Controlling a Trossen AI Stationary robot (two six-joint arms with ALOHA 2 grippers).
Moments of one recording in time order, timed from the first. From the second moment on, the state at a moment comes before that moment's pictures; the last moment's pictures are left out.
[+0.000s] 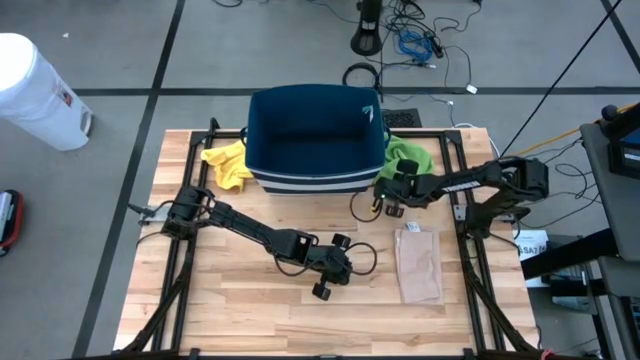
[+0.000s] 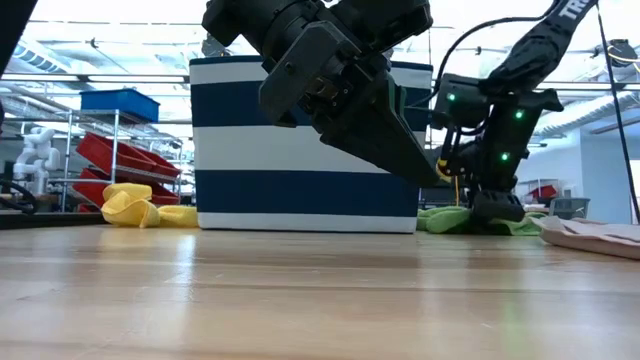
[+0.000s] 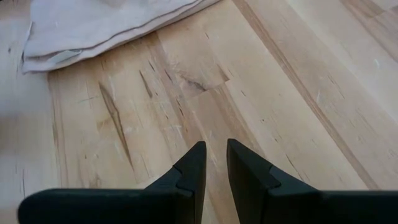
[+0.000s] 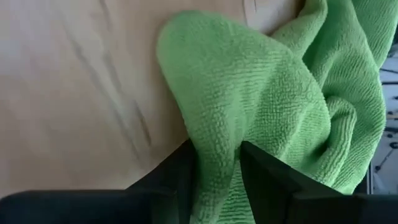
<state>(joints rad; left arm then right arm) -0.26 2.04 1.37 -0.11 -0.04 0.24 -0.26 1.51 0.62 -0.38 0.58 -0.09</state>
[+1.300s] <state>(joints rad) -0.22 2.04 1.37 -0.03 -0.25 0.33 0.20 1.39 0.80 -0.50 0.23 -0.05</state>
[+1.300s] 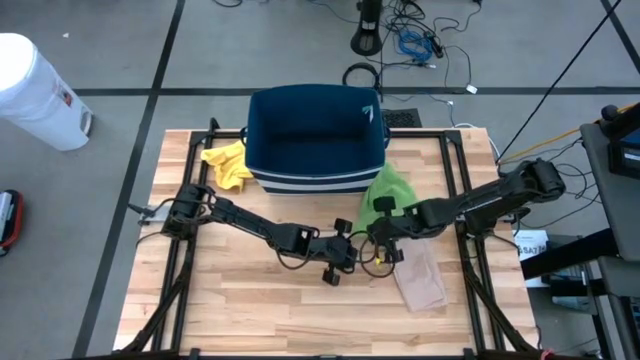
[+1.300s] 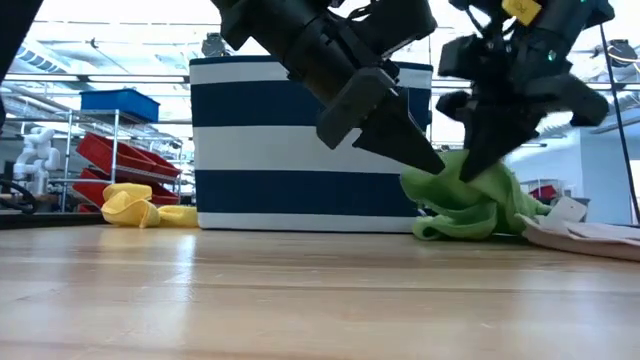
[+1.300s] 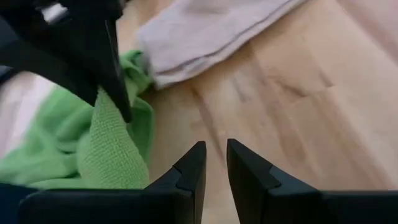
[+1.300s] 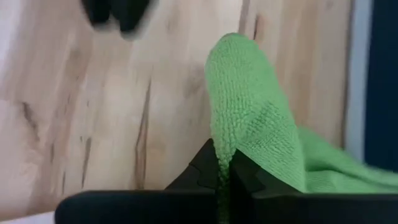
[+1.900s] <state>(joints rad) -0.29 2.04 1.37 -0.01 -0.63 0.47 0.22 1.35 0.80 -0.47 0.18 0.08</state>
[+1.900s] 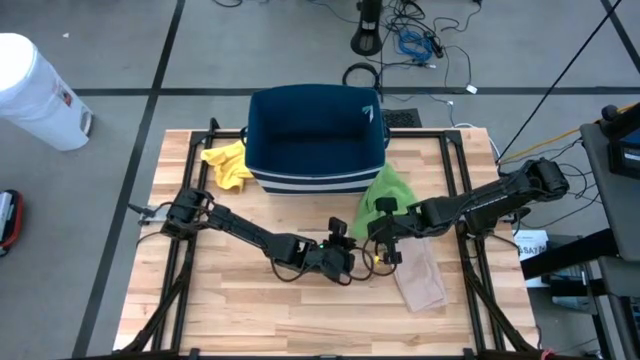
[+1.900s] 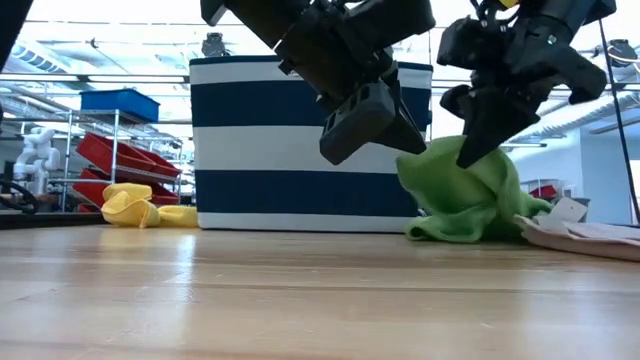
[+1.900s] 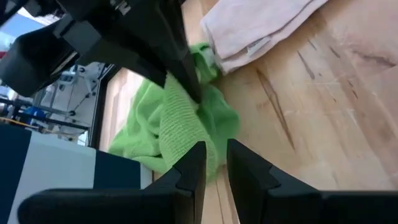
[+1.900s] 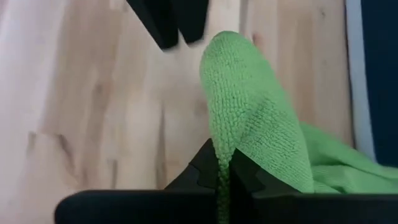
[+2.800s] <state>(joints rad) -0.30 2.04 1.37 0.00 -0.72 0.58 0.22 1.32 0.81 -0.32 0.07 0.20</state>
